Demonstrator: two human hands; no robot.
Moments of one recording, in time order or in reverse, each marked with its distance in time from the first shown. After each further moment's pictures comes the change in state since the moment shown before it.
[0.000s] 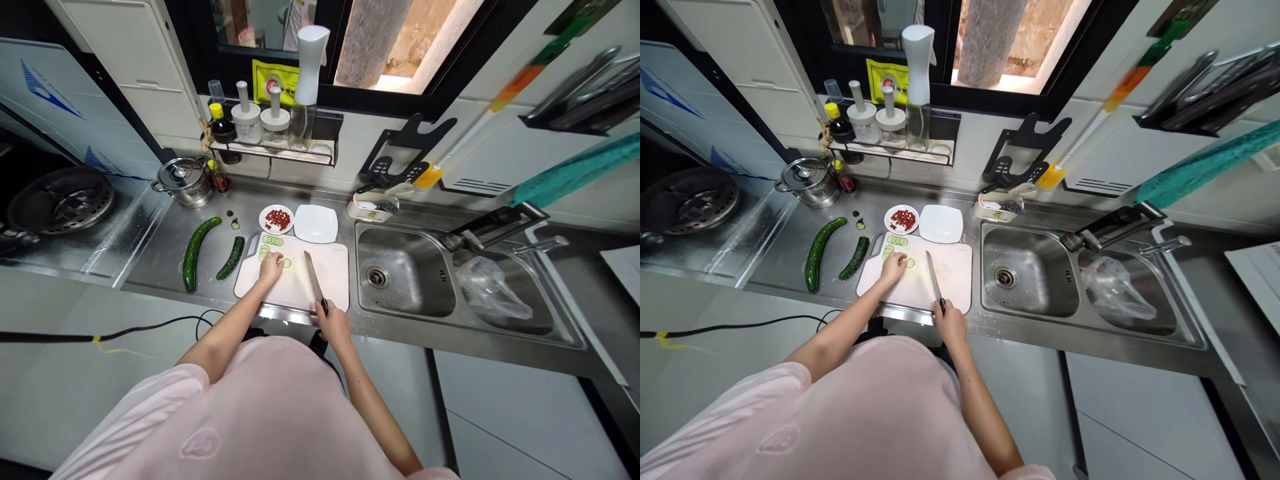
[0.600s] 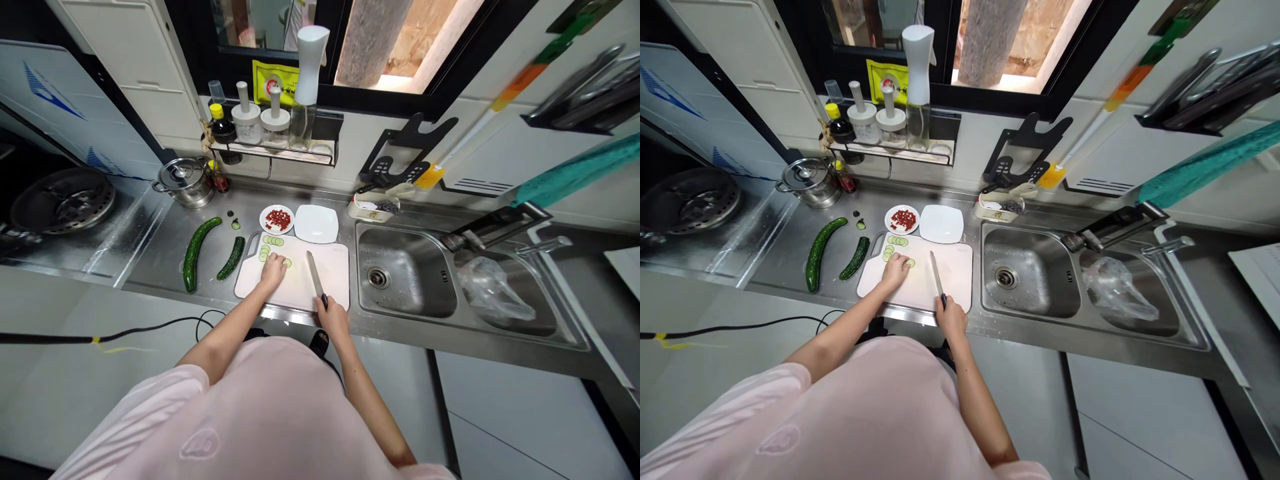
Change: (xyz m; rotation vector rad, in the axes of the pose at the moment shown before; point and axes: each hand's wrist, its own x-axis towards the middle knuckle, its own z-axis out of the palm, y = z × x) left_hand -0.013 0.010 -0.004 0.128 -0.023 0.135; right_hand 0.017 -0.004 0.000 -0.021 -0.017 0.073
